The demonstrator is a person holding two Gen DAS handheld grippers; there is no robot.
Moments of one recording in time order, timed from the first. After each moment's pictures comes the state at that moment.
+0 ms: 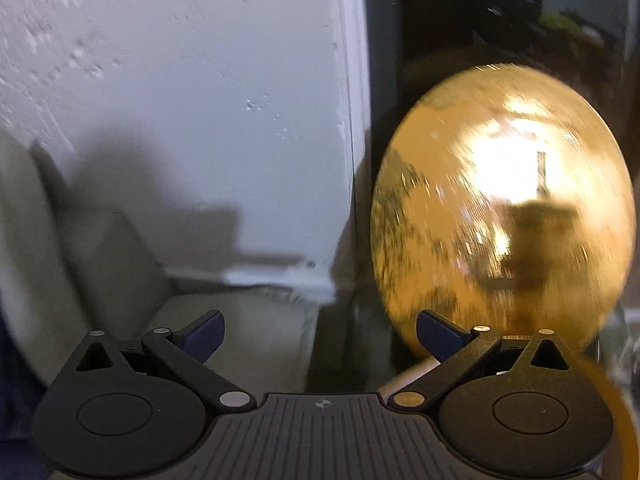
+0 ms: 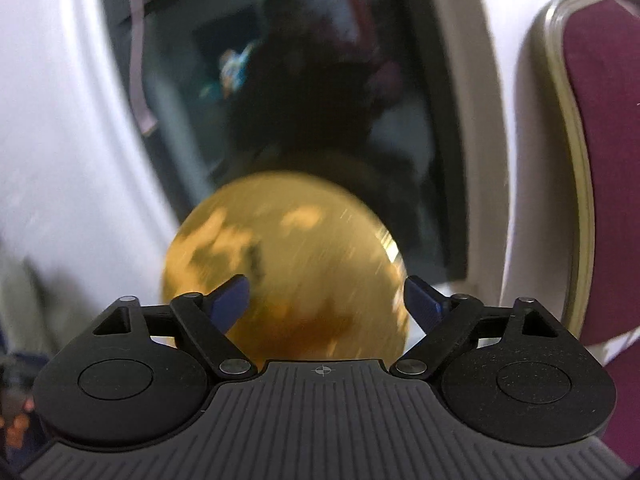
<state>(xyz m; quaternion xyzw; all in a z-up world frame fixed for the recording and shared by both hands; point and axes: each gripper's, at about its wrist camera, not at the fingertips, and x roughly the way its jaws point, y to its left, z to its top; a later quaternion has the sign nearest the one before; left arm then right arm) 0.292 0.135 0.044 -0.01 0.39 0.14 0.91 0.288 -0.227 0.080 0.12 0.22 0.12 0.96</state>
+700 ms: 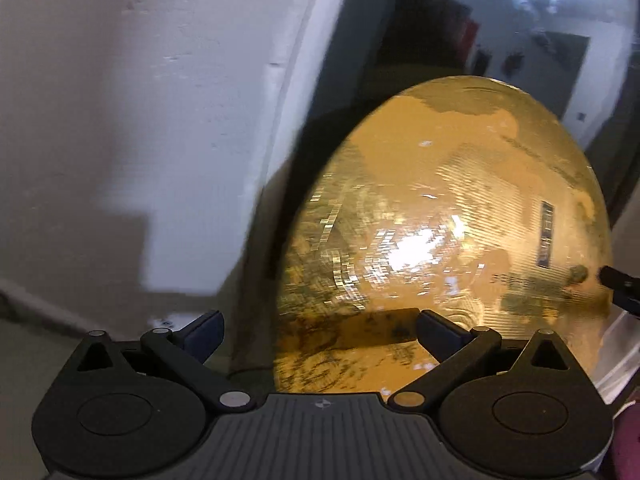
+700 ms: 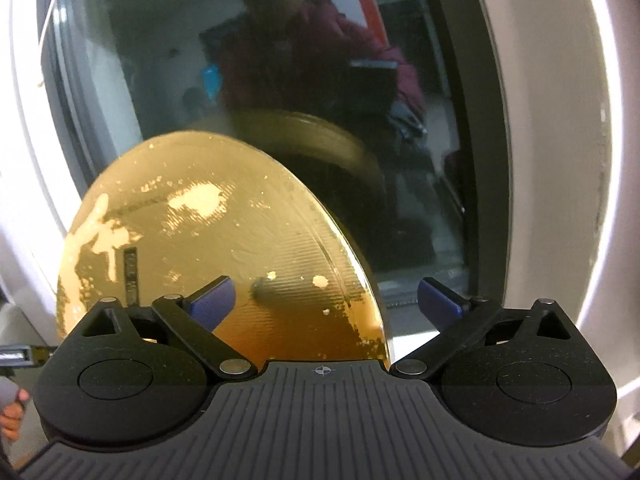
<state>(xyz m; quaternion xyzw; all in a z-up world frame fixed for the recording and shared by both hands) 0.369 0.151 -0.047 -0.14 0.29 -0.01 0.95 0.440 -0.226 -0.038 0.11 0.22 0.16 0.96</state>
